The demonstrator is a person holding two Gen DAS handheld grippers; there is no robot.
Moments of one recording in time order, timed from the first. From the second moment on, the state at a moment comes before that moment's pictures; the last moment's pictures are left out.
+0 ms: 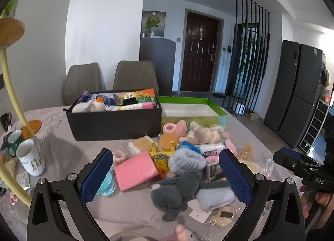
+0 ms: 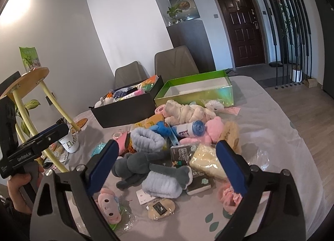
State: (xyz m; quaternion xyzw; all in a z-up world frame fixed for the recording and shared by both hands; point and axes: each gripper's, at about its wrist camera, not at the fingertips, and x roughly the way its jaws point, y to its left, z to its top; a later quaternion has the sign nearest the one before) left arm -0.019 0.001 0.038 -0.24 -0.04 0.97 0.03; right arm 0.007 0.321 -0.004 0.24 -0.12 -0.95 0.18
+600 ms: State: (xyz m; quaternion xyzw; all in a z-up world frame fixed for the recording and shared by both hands) left arm -0.068 0.040 0.063 -0.24 -0.01 0.97 0.06; right arm -0.024 0.355 0.012 0.24 -0.13 -0.94 0.19
